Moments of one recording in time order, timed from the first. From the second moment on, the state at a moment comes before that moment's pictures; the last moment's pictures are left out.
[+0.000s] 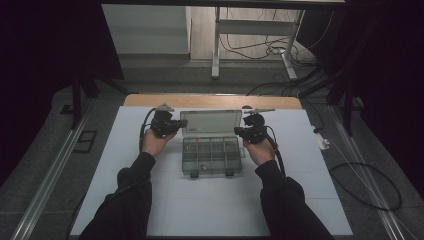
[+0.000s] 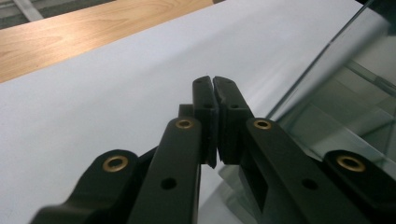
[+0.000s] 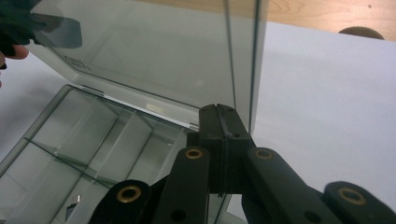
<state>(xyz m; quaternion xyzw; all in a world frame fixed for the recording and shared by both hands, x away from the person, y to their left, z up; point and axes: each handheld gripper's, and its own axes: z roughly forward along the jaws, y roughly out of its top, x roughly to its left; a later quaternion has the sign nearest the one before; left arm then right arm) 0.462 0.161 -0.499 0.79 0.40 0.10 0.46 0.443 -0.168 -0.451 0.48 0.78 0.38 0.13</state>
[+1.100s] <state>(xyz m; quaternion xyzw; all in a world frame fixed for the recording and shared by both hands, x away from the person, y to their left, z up) 0.405 0.166 -0.474 0.81 0.38 0.08 0.45 0.387 -0.178 -0.447 0.40 0.82 0.39 0.10</state>
